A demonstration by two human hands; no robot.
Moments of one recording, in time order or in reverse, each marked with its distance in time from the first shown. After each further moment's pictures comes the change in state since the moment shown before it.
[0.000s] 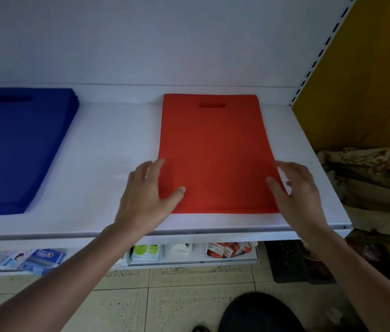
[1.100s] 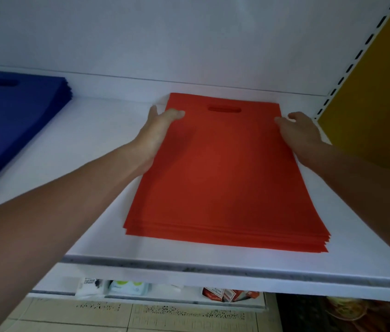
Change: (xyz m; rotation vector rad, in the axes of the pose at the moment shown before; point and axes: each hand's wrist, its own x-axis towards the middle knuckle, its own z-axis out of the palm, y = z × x) left_hand 0.127 0.002 0.024 -0.882 -0.079 -0.302; right_hand 0.180 -0.002 0.041 0.215 0.043 0.165
